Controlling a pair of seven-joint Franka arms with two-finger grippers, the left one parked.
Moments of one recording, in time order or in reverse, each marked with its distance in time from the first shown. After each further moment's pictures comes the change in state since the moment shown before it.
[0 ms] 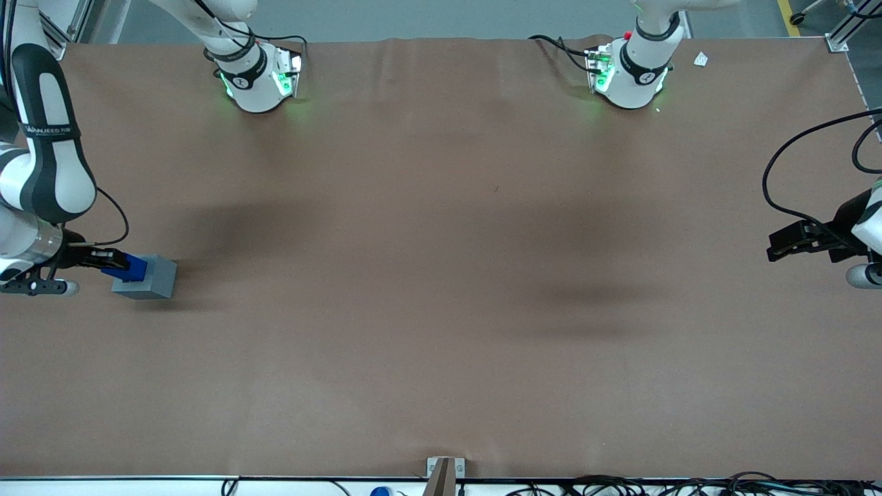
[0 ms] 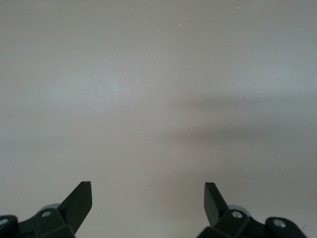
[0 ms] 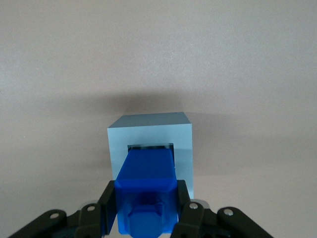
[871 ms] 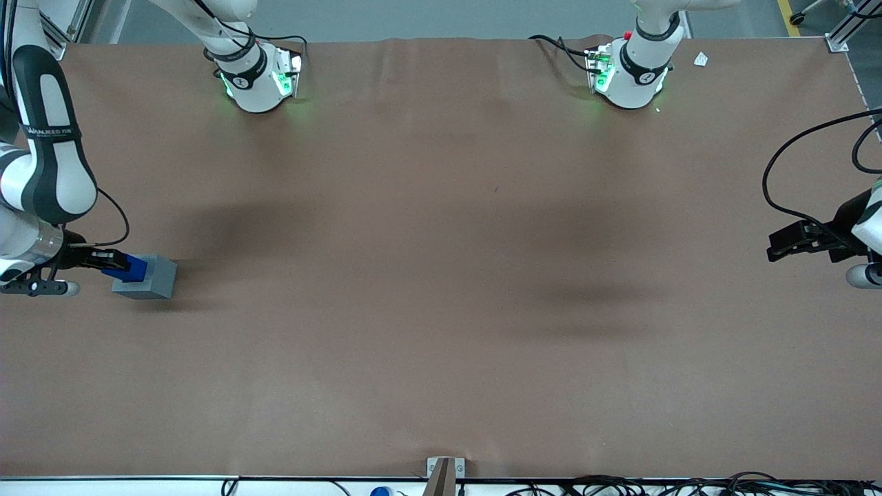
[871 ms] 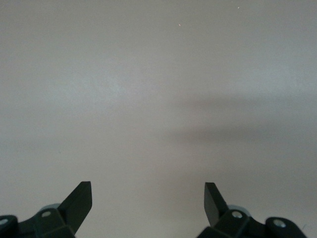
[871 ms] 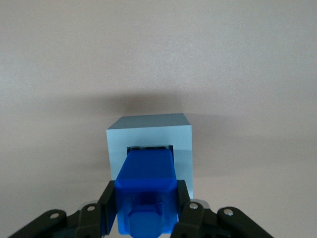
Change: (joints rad) arm 0.000 0.004 0.000 0.000 -0.001 0.007 0.000
